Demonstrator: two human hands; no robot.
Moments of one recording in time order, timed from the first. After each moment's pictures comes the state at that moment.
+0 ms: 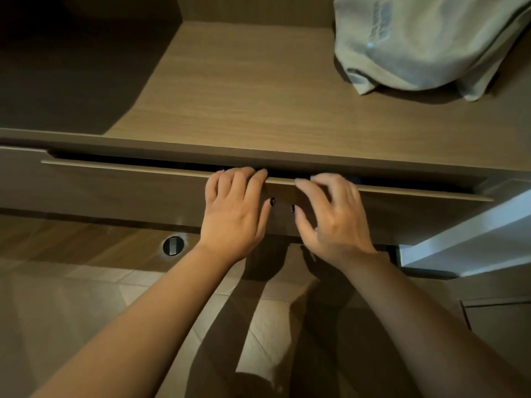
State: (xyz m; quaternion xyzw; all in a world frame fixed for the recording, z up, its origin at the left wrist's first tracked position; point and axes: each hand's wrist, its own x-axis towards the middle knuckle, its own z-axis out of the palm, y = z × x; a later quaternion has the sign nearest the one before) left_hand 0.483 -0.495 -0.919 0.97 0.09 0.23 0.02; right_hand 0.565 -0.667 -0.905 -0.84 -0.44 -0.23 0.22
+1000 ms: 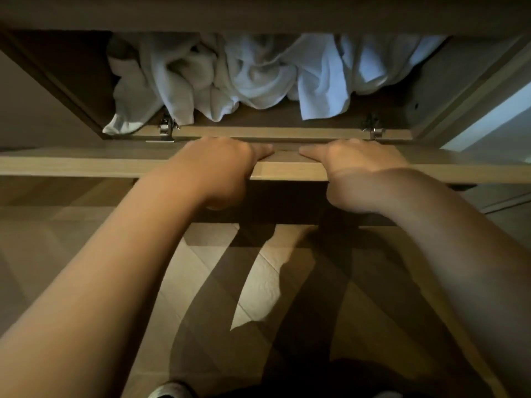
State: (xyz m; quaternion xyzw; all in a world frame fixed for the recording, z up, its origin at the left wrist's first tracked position) left_hand 0.423 -0.496 -0.920 0.98 0.00 -0.19 0.02; right_hand 0.493 -0.679 -0.908 -0.92 -0.30 0.25 -0.03
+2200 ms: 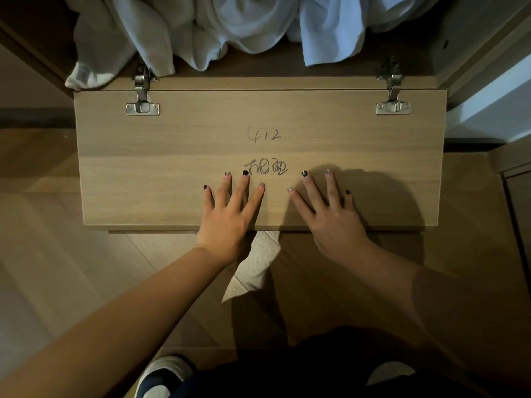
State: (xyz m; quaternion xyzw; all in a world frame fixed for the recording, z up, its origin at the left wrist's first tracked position) left_hand 0.332 -0.531 -1.125 0.99 0.03 -0.14 0.02; right_hand 0.428 -0.739 -1.130 -0.88 -0.42 0.14 -0.15
